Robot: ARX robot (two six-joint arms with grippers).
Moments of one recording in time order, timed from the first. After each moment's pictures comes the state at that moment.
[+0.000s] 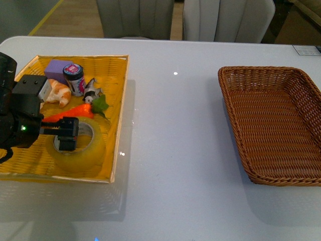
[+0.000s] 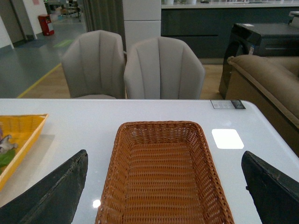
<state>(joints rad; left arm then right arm) -0.06 2.25 0.89 0.41 -0.01 -0.02 0.00 0.01 0.02 0.00 0.00 0.00</state>
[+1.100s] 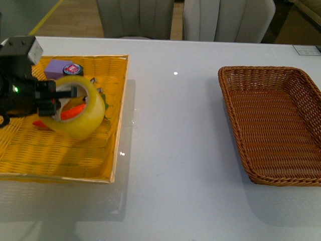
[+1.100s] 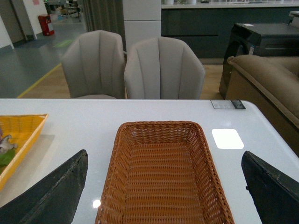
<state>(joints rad) -0.08 2.06 0.93 0.31 0.03 -0.12 0.00 0.01 0.02 0.00 0.00 0.00</state>
